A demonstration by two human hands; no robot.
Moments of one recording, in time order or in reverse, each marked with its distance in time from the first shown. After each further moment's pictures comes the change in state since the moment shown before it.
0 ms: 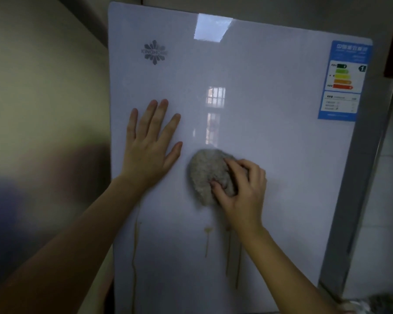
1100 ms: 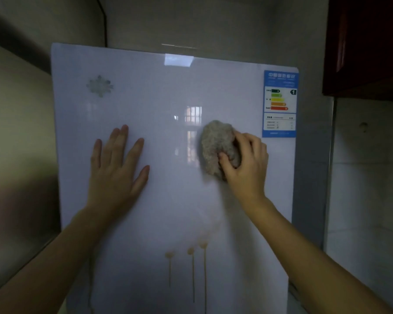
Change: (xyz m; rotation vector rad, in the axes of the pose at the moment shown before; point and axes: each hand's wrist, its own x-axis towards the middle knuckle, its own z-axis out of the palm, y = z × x) left_hand 0.015 0.035 -0.006 -0.011 -0.078 -0.072; right_hand 0.106 0.068 -0.066 -0.045 0.087 0.008
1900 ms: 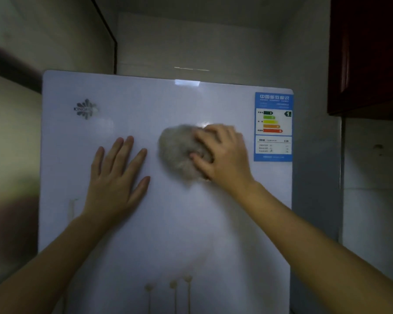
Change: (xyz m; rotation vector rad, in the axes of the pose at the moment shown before) left_hand 0.036 0.026 0.009 0.045 0.030 0.043; right_hand 0.087 -0.001 0.008 -0.034 -0.076 -0.469
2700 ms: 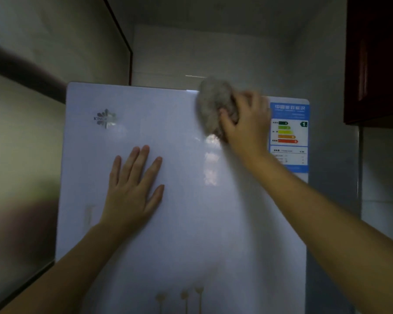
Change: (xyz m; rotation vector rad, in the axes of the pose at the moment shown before) left_hand -0.002 0.003 0.000 -0.017 -0.067 -0.036; right_hand 0.077 0.022 -0.003 -0.010 0.104 0.316
